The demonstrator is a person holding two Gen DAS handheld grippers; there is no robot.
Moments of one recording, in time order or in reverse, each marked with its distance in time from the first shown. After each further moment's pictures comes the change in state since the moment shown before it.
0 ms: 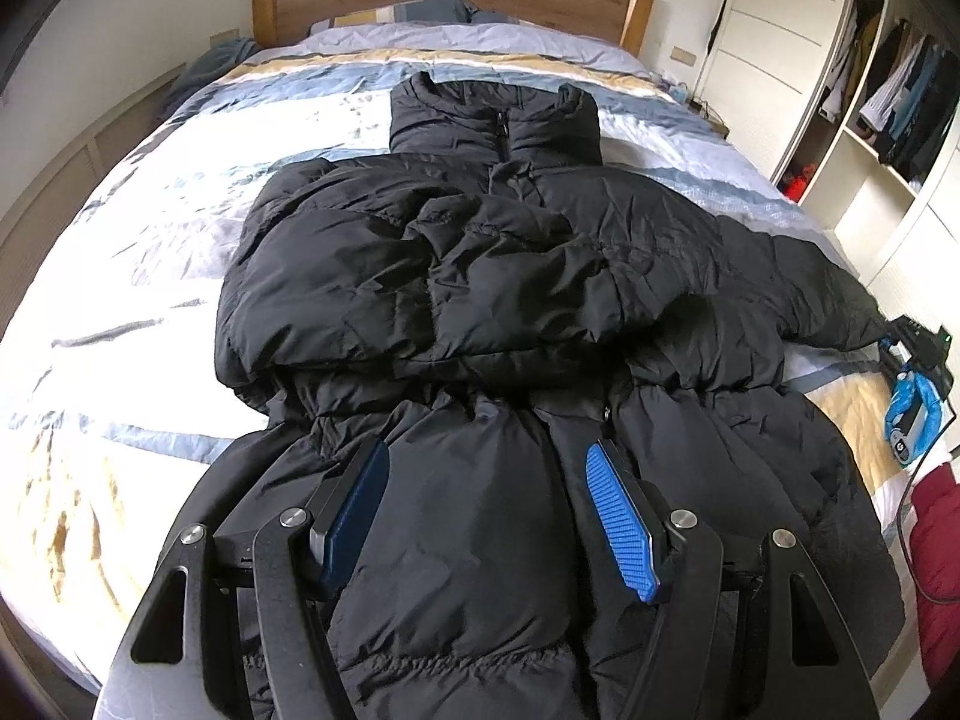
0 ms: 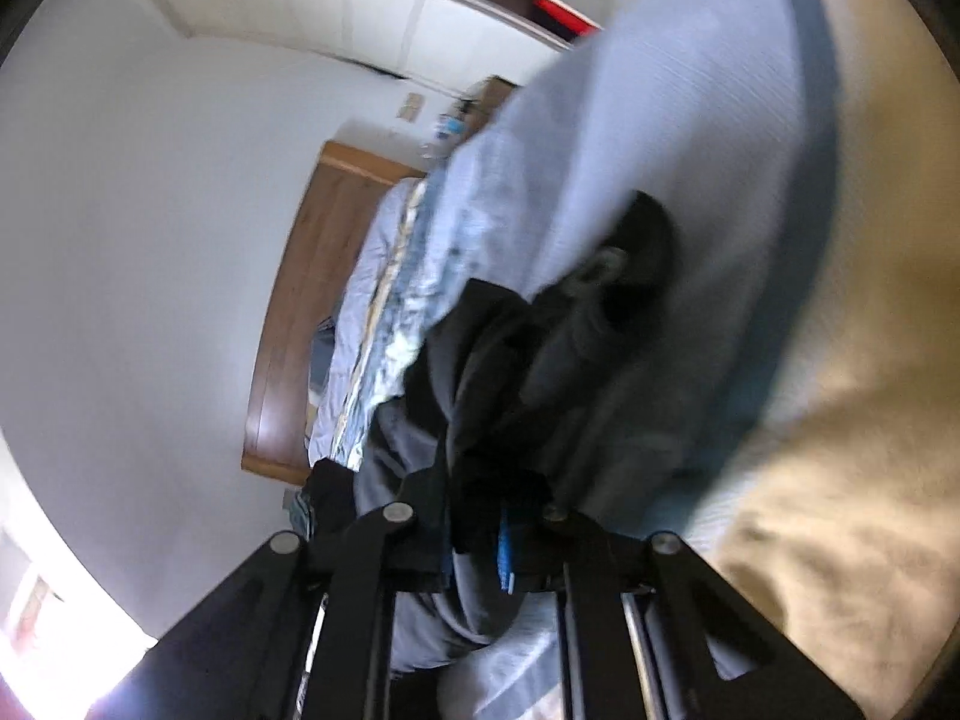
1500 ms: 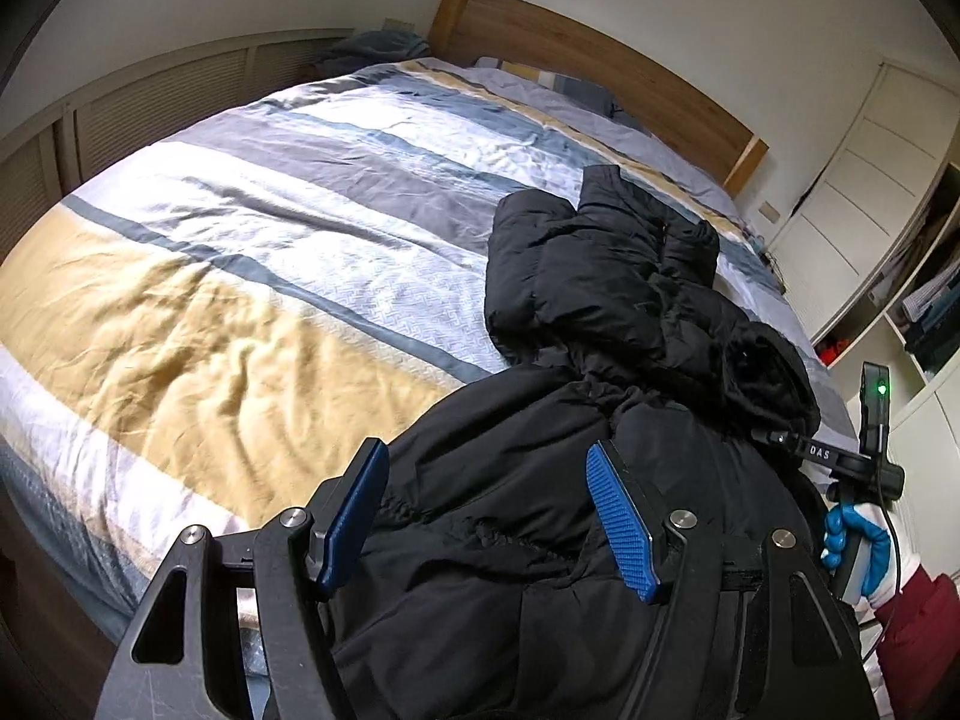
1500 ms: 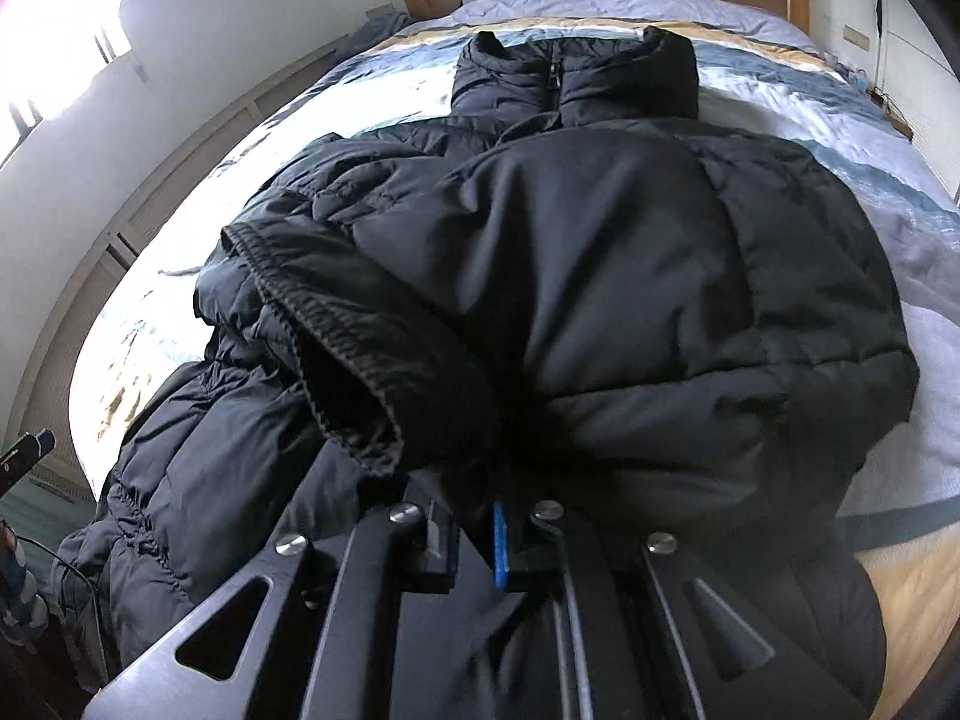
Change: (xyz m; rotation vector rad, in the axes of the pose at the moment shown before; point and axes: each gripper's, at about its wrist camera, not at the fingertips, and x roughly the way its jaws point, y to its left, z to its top) left arm -0.099 0.166 -0.105 -0.378 -0.182 0.003; right arm 0.088 0.227 -0.364 -1.071 0.735 -0.160
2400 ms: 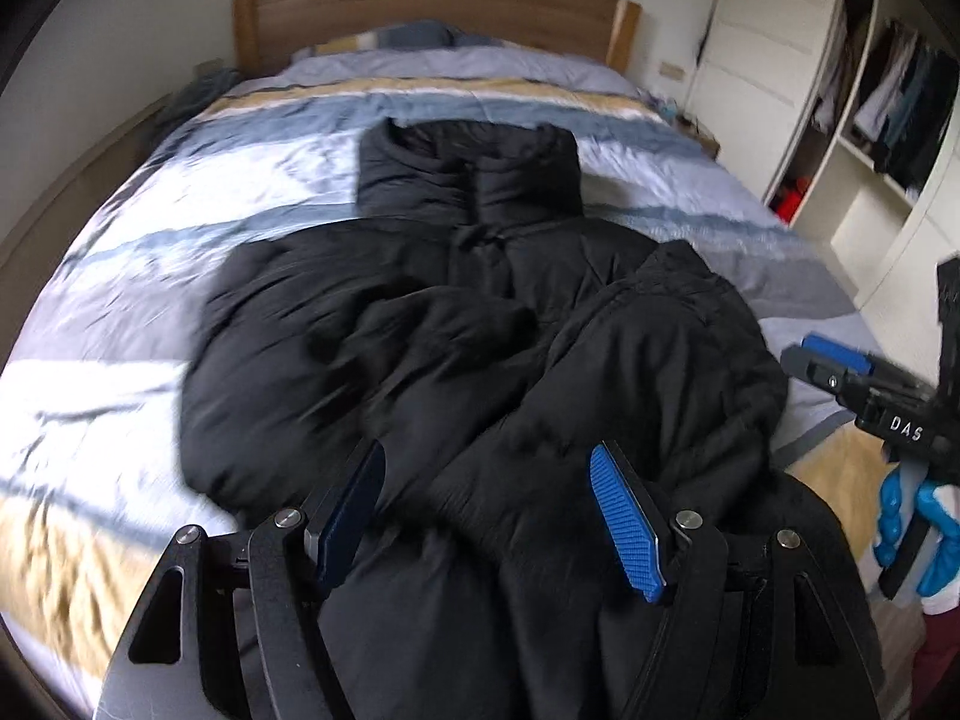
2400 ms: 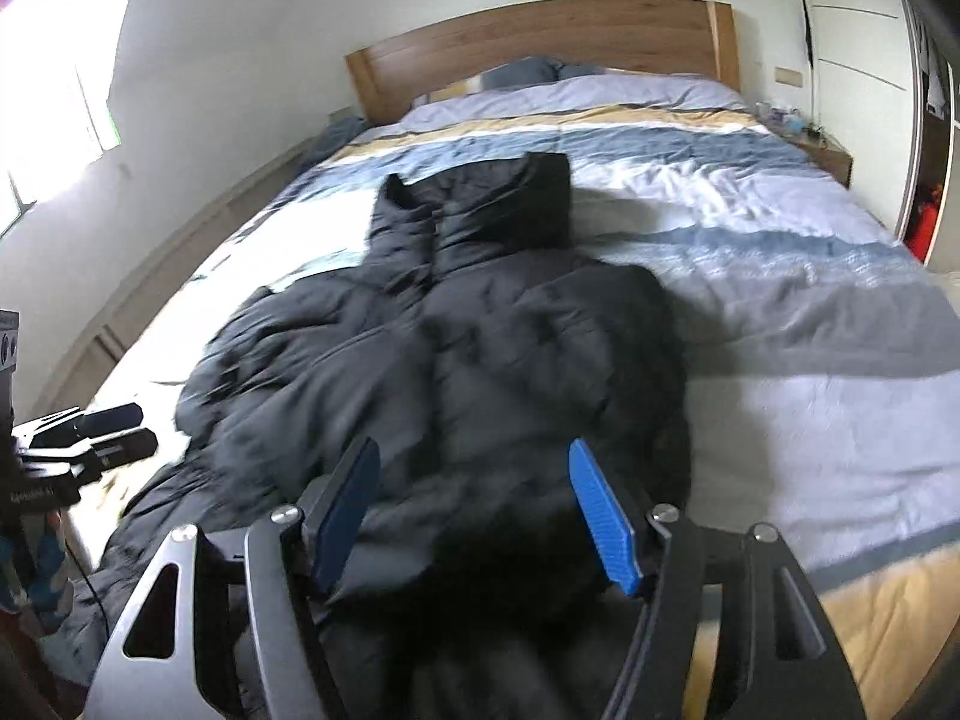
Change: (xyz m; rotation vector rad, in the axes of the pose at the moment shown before) left arm 0.154 -0.249 0.065 0.431 0.148 -0.016; right arm -0.078 -0.108 0.041 0.057 -0.235 -0.070
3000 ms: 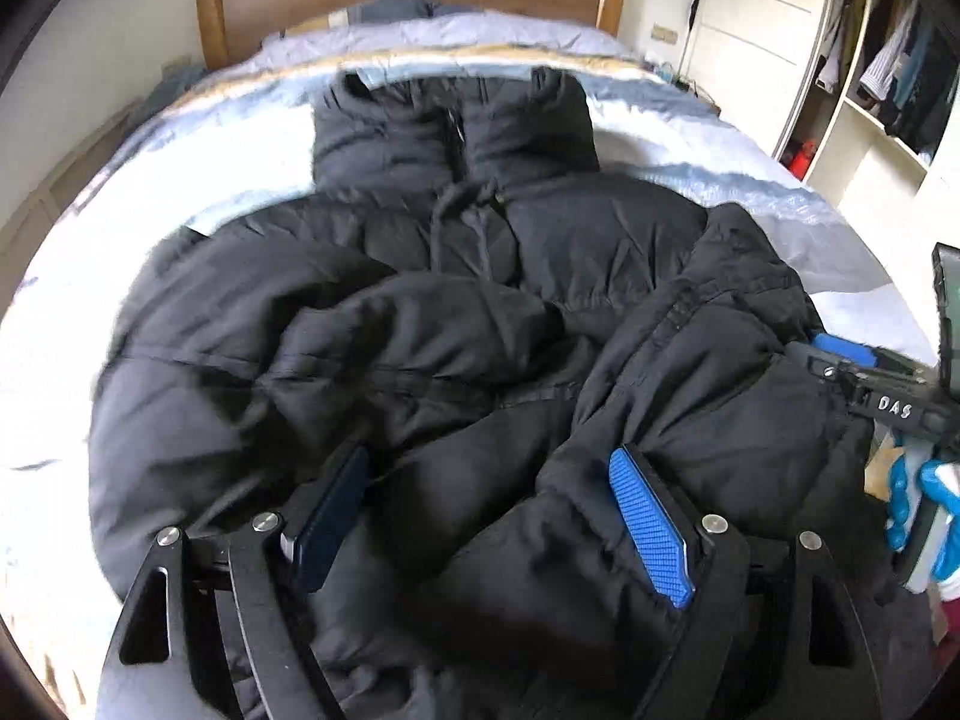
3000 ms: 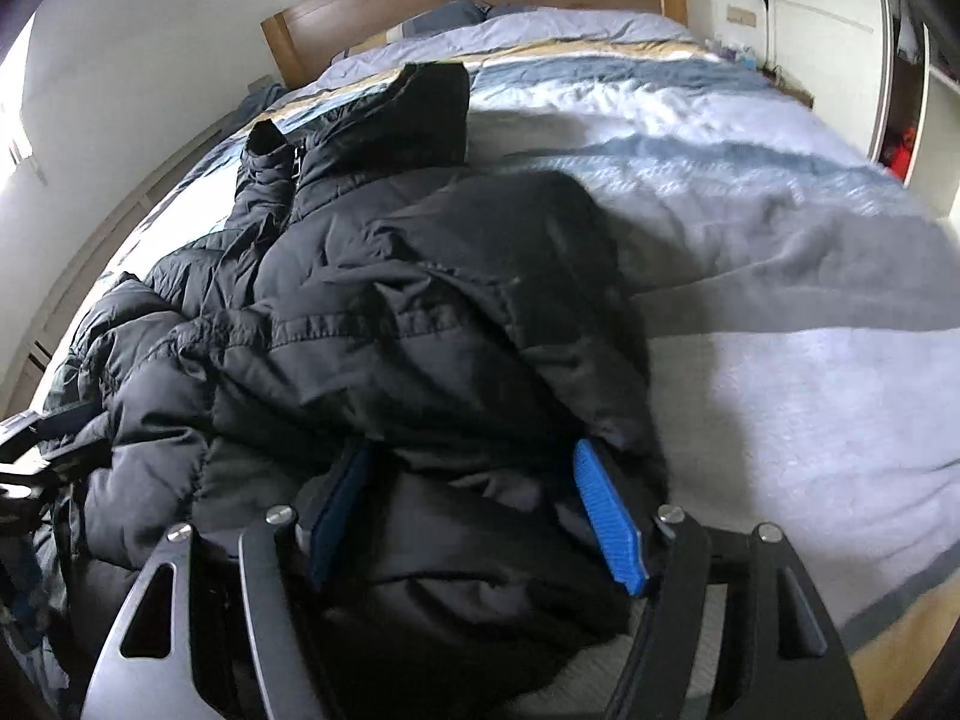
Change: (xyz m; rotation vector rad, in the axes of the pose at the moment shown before) left arm 0.080 0.011 0.013 0.051 0.029 0.016; right arm 0.076 -0.059 -0.016 0.086 0.081 -0.117
